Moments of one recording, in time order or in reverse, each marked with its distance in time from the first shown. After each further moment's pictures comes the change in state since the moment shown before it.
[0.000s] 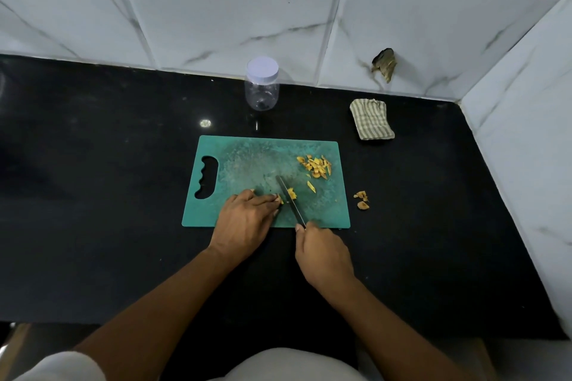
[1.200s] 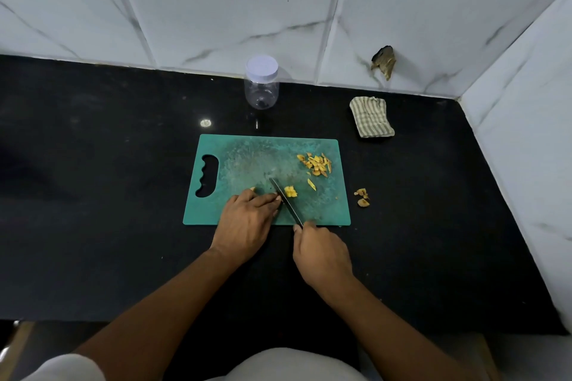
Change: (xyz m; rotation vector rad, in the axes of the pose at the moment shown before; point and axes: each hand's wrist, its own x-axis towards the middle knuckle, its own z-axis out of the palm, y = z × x) left_hand -0.006 0.004 0.001 0.041 -0.065 -0.040; right_hand -0.004 -0.002 0.003 -0.057 0.024 -0.031
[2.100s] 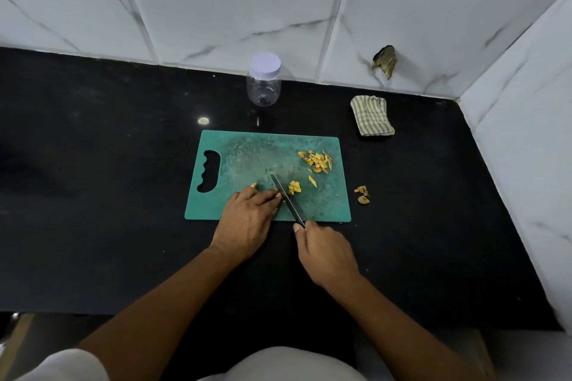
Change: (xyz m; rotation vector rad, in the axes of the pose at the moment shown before) left_hand -0.006 0.000 -0.003 -0.004 -0.007 0.037; right_hand -0.005 0.010 0.000 0.010 -0.015 -0.100
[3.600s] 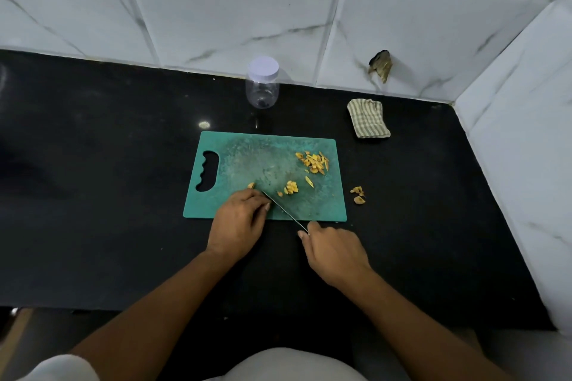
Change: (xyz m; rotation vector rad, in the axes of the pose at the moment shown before) left_hand -0.007 0.009 -0.014 -0.266 0.095 -0.216; right_hand -0.006 0.024 -0.016 -0.228 -0.008 -0.169
